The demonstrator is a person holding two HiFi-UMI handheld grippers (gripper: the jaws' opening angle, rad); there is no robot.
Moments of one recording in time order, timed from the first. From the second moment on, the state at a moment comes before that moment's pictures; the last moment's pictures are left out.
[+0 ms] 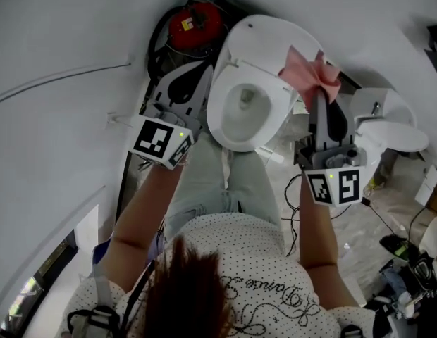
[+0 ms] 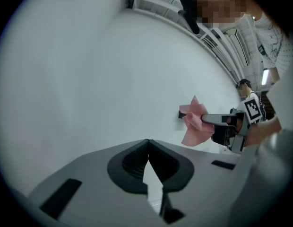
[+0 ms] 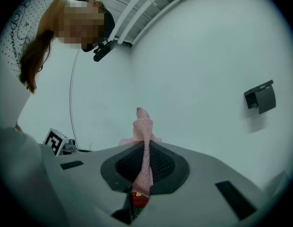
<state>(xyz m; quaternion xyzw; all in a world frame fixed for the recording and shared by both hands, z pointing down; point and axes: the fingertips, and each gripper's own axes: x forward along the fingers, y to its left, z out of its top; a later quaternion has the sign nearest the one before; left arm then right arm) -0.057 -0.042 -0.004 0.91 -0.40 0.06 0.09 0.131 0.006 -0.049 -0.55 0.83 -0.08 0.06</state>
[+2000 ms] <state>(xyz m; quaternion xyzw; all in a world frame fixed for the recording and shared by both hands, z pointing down) -0.087 -0.142 0.370 0.91 -0.34 0.13 0.21 0.036 -0.099 0.463 -0.58 0.76 -0.27 -0.09</state>
